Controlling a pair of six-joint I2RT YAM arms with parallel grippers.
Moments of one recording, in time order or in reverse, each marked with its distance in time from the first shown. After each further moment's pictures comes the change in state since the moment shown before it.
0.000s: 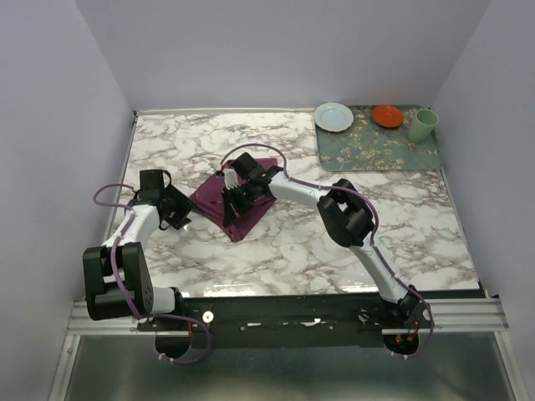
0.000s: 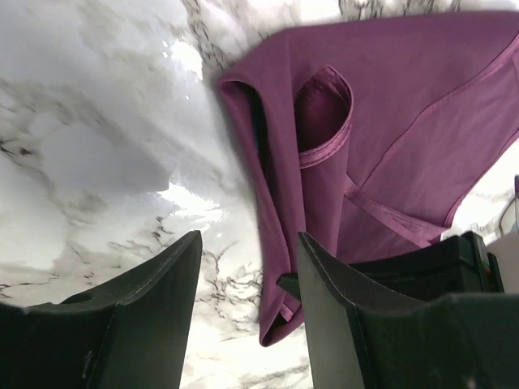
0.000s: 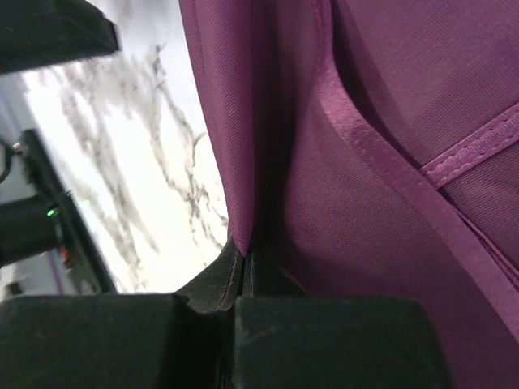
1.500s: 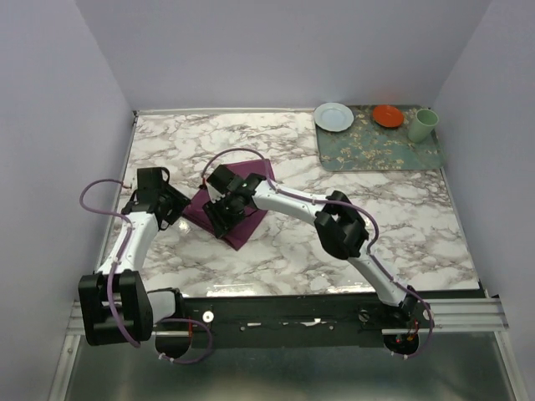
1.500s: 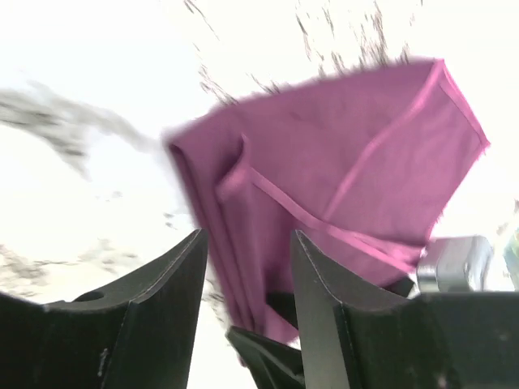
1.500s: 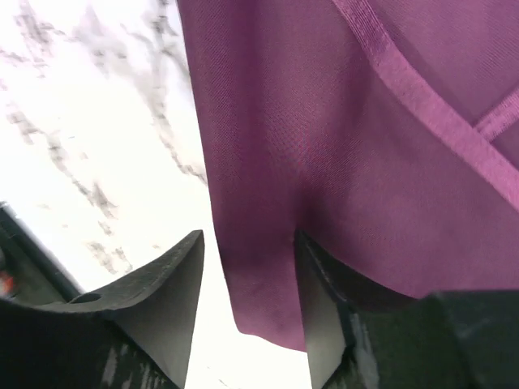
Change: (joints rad) left arm -0.041 -0.130 0.007 -0.042 -0.126 -0.022; right arm 0.125 -0.010 0.139 -0.241 0.271 -0.023
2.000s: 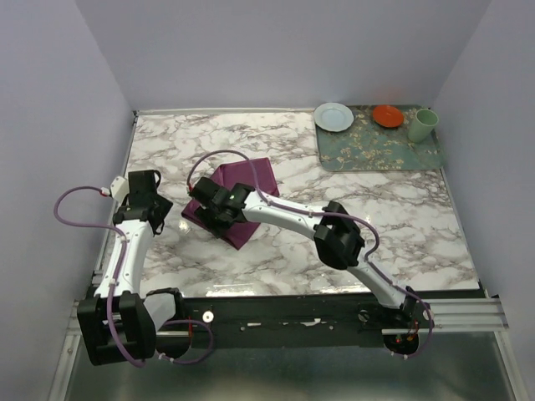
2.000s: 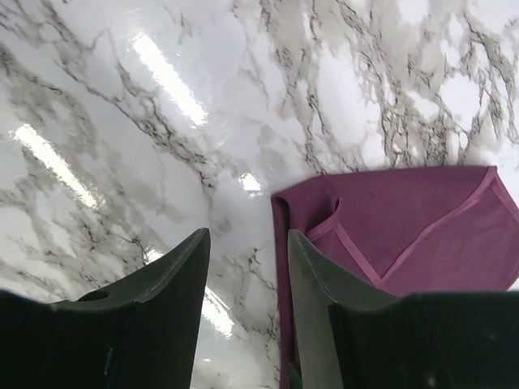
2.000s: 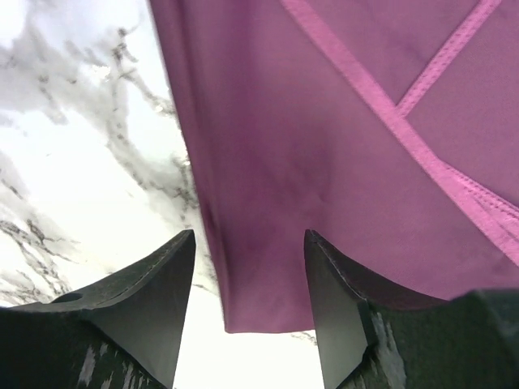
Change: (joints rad) left arm 0.032 -0.131 0.034 -0.156 -0.326 -0.028; right arm 0.128 -0.018 0.090 -0.092 0.456 -0.067
